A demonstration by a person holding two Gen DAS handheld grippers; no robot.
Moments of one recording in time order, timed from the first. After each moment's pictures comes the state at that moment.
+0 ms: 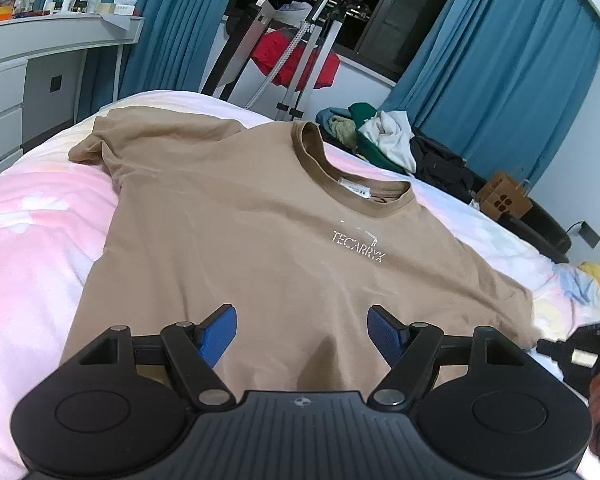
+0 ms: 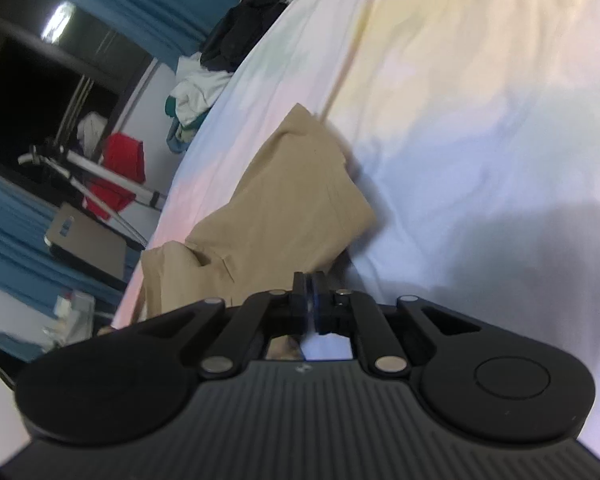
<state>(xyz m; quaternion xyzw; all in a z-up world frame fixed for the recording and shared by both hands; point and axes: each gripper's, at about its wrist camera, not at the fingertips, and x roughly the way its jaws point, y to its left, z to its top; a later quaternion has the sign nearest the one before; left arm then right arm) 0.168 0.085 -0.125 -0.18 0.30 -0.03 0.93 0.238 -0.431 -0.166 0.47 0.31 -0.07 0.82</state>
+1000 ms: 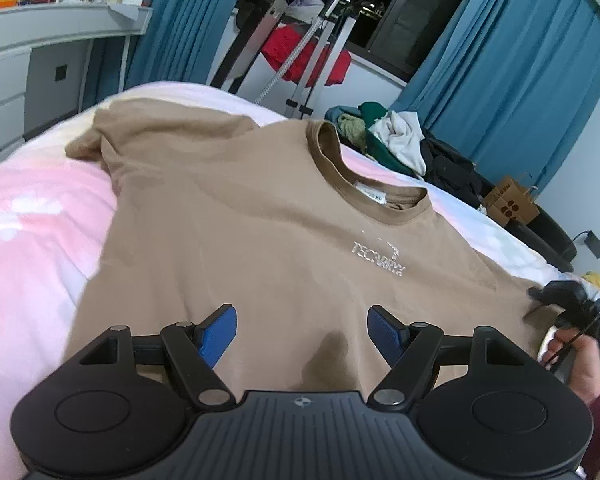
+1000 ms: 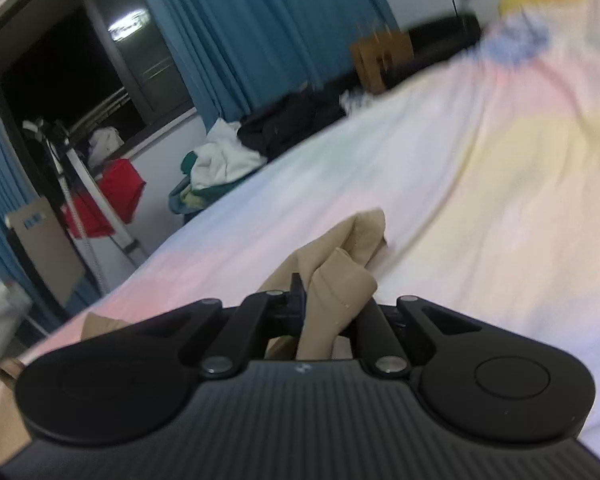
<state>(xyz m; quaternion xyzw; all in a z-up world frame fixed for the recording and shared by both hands) 0.194 0.099 -0.132 -0.19 0.31 -0.02 0.93 0.365 -0.397 -0.155 0.25 0.17 -0.12 0.94</state>
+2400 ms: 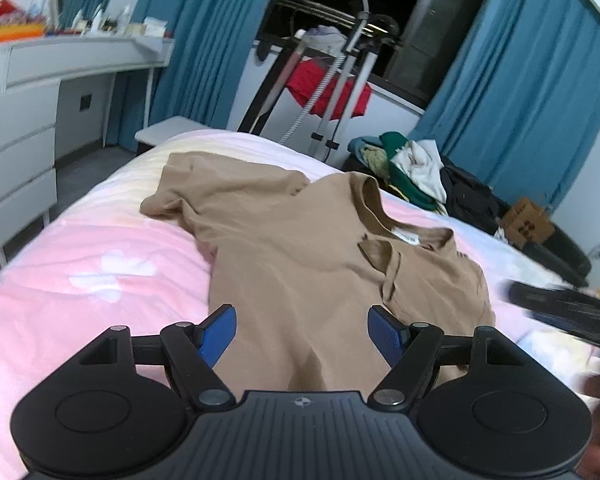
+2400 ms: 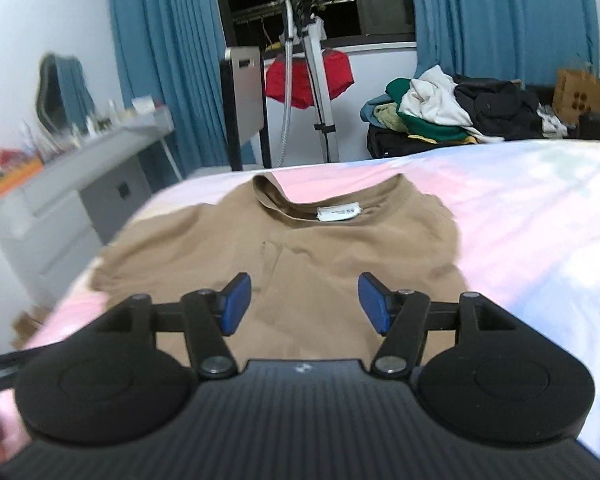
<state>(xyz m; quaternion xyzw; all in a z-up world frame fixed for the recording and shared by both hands) 0.157 0.151 -0.094 -0.16 0.28 0.01 0.95 0.222 -0.166 -0.057 0.07 0.26 0.13 0.96</state>
